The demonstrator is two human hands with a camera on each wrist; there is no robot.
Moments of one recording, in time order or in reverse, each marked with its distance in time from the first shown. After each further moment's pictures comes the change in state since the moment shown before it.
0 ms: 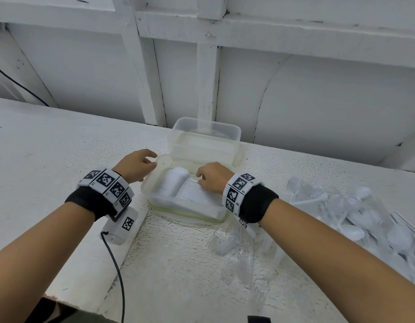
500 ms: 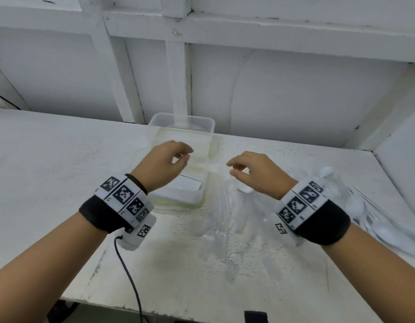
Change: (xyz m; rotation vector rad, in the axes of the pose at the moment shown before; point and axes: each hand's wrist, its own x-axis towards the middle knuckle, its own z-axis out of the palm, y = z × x) left_hand -0.075 0.088 0.056 0.084 0.108 0.639; right_hand -0.147 0.066 -0.032 0.138 0.349 0.032
